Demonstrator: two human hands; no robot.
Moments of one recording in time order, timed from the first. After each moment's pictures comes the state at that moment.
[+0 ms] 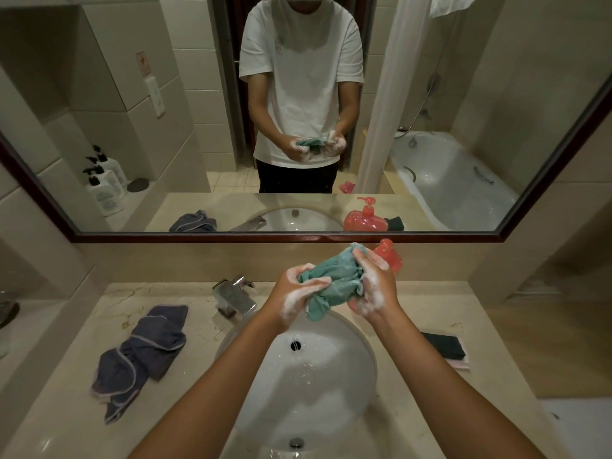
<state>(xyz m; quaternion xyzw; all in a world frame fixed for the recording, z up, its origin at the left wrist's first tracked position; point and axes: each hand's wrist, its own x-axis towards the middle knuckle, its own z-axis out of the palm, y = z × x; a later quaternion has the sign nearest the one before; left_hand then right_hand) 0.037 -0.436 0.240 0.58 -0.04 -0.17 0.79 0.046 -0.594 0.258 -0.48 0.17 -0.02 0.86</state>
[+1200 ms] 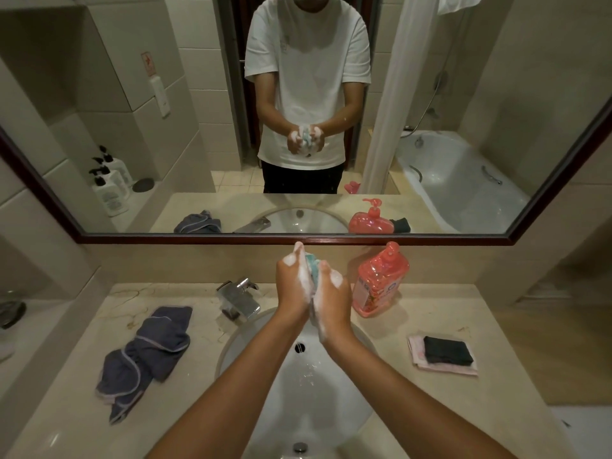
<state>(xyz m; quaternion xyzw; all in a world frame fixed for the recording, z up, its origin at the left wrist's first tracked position) 0.044 -0.460 0.271 0.73 0.11 0.10 0.67 0.021 -0.510 0.254 -0.68 0.16 -0.07 0.71</state>
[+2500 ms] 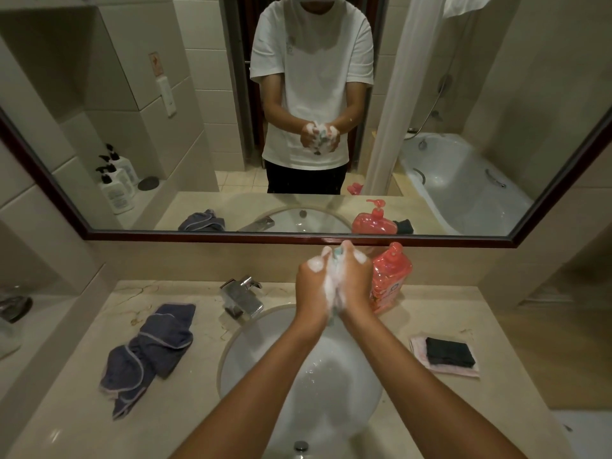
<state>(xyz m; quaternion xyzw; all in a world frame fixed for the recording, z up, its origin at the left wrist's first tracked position) 0.032 -0.486 0.272 0.69 0.15 0.04 0.70 0.037 -0.533 0.289 -0.66 0.20 -0.11 0.72</state>
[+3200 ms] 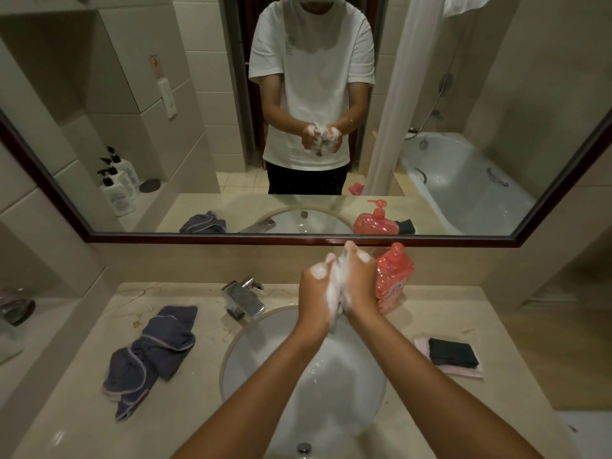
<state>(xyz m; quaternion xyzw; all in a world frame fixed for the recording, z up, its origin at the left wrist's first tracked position) 0.025 -0.482 0.271 0.69 0.12 0.02 0.72 0.044 -0.538 0.283 -0.69 0.19 -0.11 0.69</state>
